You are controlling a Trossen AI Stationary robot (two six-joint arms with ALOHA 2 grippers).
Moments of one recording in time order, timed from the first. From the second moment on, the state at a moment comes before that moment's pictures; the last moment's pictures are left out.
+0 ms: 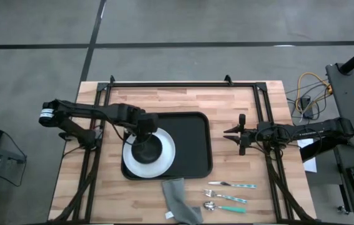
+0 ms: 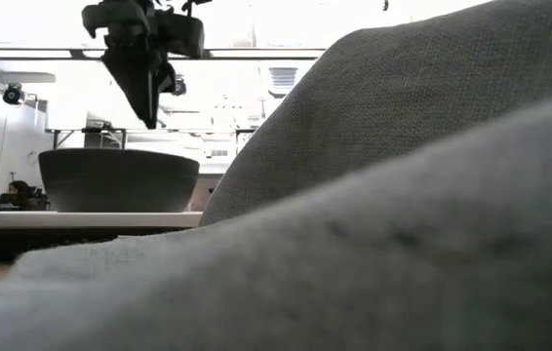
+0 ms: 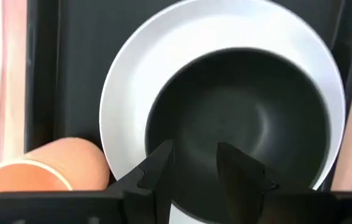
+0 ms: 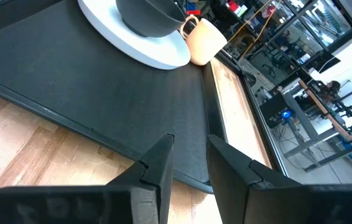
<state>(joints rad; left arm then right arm) 0.01 1.42 1.22 -1.09 -0.03 -0.15 0.03 0.42 0.01 0.13 0.16 -0.60</state>
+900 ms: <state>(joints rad) -0.30 1.26 0.99 -0.57 0.23 -0.11 0.03 0.42 0.01 0.13 0.16 -0.60</state>
